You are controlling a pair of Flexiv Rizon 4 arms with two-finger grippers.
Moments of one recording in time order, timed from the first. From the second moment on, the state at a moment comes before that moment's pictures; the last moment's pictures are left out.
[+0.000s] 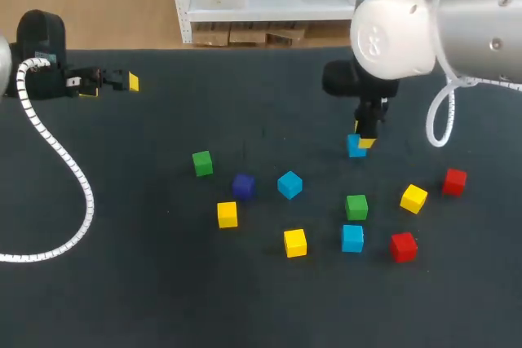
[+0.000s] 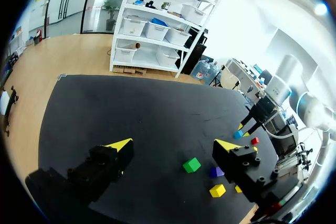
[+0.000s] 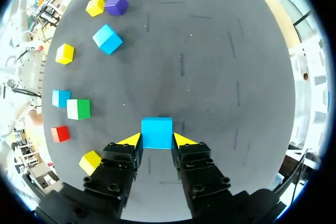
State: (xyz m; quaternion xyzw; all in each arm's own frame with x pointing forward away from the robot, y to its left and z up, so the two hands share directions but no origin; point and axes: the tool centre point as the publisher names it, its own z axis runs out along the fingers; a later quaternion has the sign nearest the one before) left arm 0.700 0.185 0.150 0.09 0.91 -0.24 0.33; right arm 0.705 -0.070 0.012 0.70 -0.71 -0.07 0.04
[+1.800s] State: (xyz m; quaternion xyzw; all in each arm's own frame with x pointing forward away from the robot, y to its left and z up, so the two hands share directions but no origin) left arm 0.700 0.185 0.150 0.09 0.91 -0.24 0.33; right arm 0.724 -0.050 0.029 0.70 -0.71 -0.09 0.01
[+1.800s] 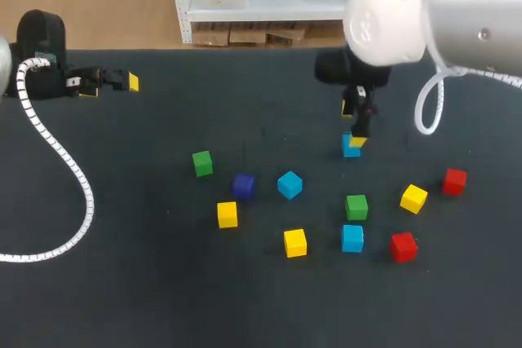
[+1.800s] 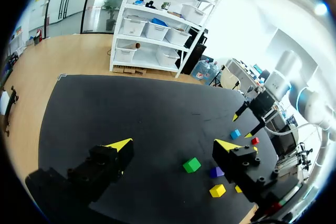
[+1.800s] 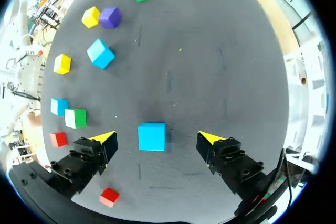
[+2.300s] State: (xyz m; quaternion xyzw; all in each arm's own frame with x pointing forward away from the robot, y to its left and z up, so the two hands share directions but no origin) left arm 0.700 0.185 0.150 0.09 0.91 -0.24 0.33; right arm 0.680 -0.030 0.087 0.75 -0.65 -0.10 -0.01
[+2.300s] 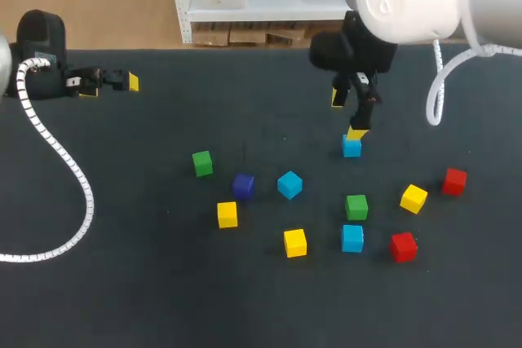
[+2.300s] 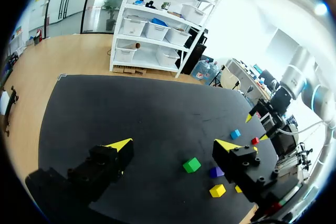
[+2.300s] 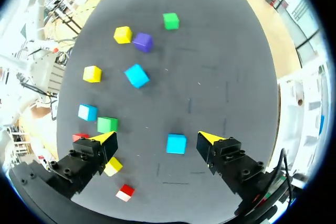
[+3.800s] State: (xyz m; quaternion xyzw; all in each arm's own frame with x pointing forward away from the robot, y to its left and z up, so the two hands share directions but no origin) left arm 0.700 0.185 0.150 0.09 0.91 -0.24 0.33; right arm 0.600 0.011 0.089 0.80 -0.59 -0.11 -0.03
